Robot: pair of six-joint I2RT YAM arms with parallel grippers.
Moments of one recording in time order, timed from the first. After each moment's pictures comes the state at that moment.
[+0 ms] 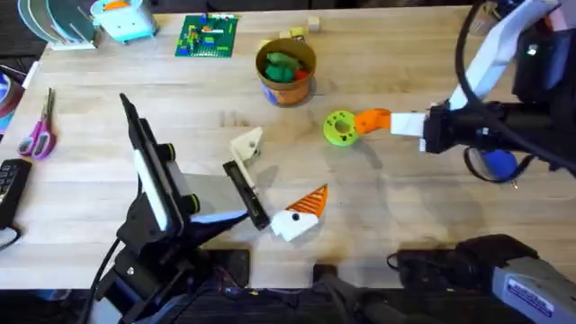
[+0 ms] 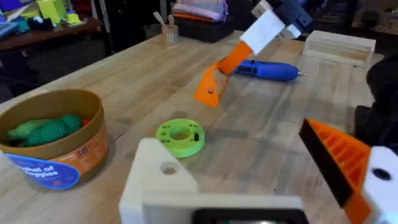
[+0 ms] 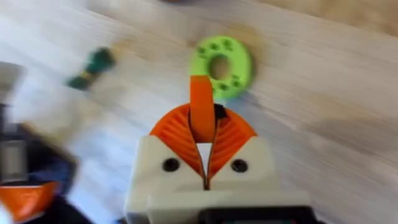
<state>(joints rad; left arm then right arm) -0.61 0.01 0.01 -0.05 0.42 0.02 0.16 0.91 0.70 -0.63 -0.47 0.04</state>
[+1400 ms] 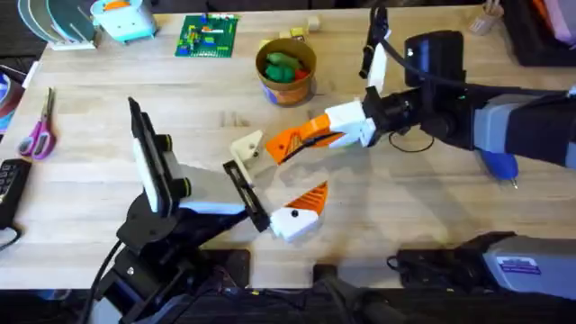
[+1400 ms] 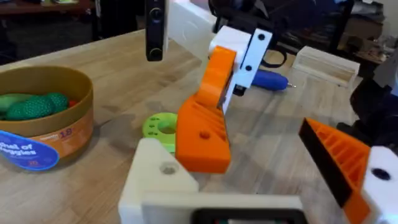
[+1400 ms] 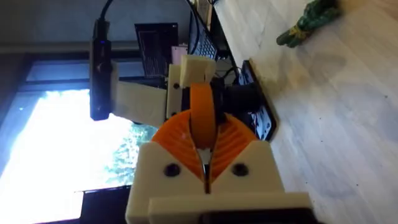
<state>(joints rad) -0.61 0.01 0.01 -0.05 0.42 -0.14 0.34 1.48 0.67 0.12 -1.36 0.77</state>
